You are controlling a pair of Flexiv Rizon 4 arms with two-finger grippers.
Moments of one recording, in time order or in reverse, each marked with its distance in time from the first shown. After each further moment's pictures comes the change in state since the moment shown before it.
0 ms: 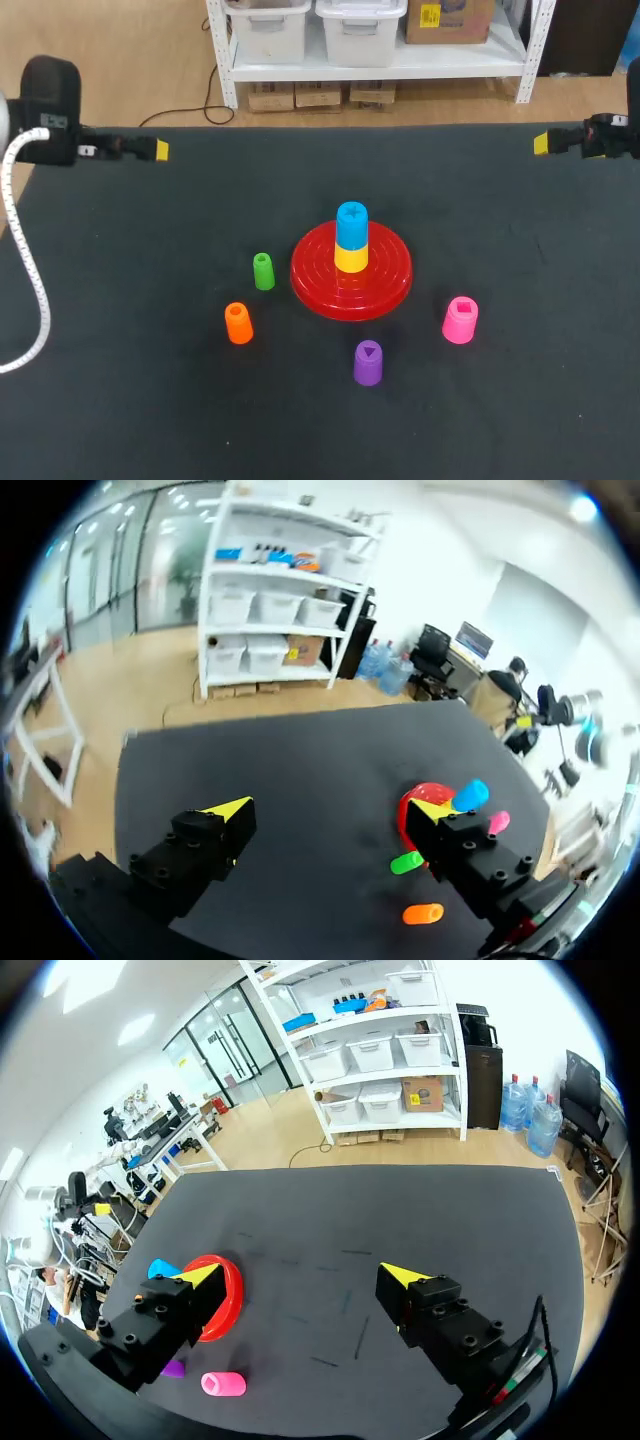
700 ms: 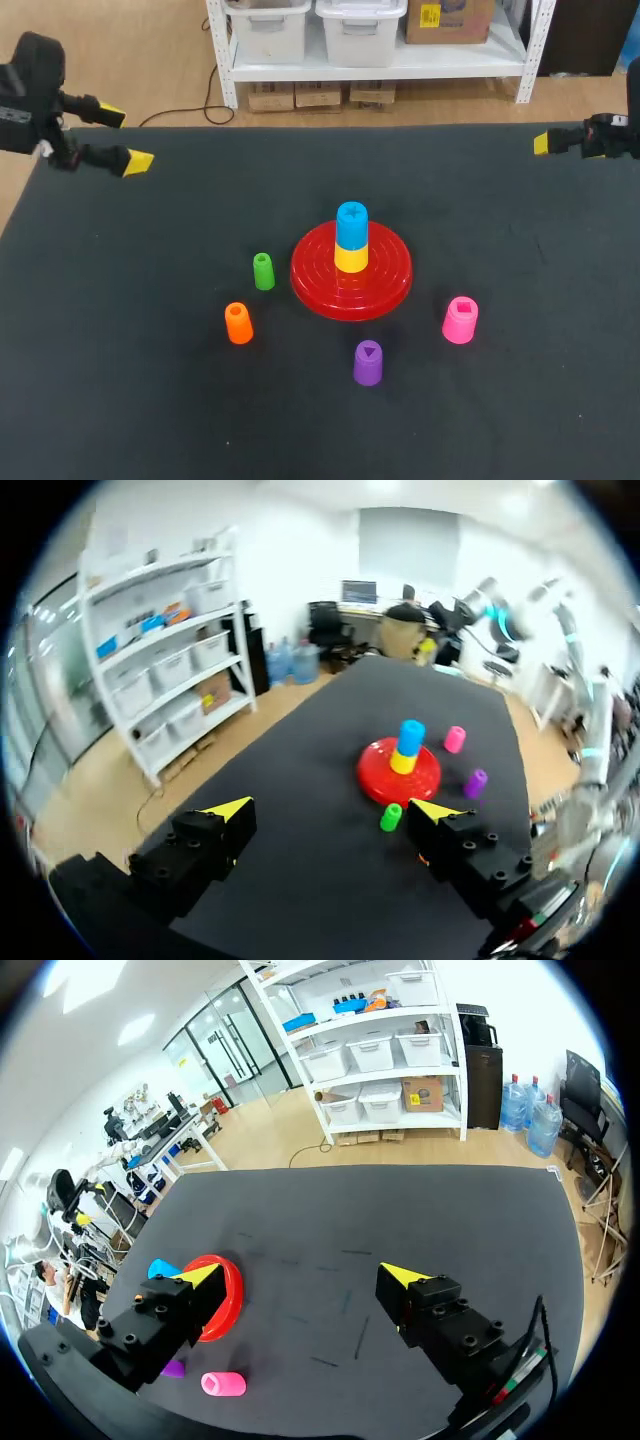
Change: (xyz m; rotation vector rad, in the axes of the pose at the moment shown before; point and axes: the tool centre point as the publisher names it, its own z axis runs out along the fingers) left arm -0.005 -0.030 -0.041 0.279 0.017 0.567; right arm 0.000 0.000 0.000 0.000 0.000 0.000
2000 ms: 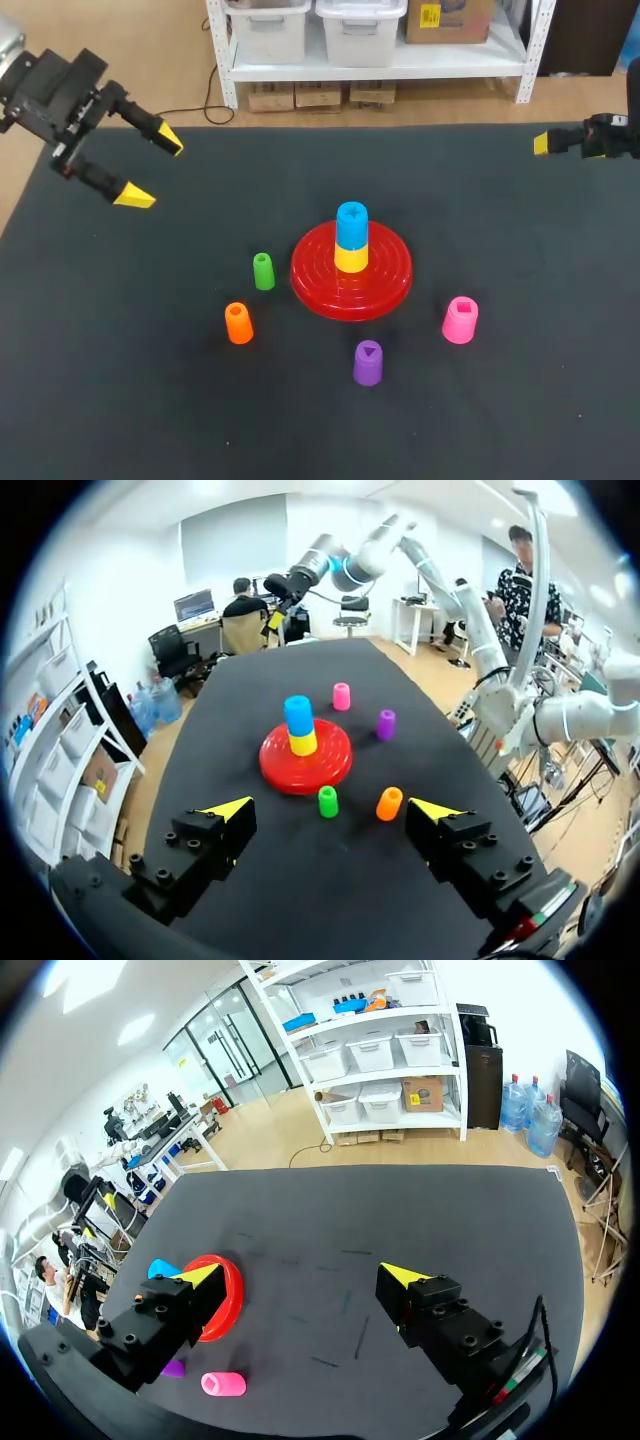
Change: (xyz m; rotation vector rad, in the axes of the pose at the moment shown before) left arm 0.018 -0.030 0.035 0.549 0.028 0.456; right arm 0.000 0.000 0.000 0.000 0.000 0.000
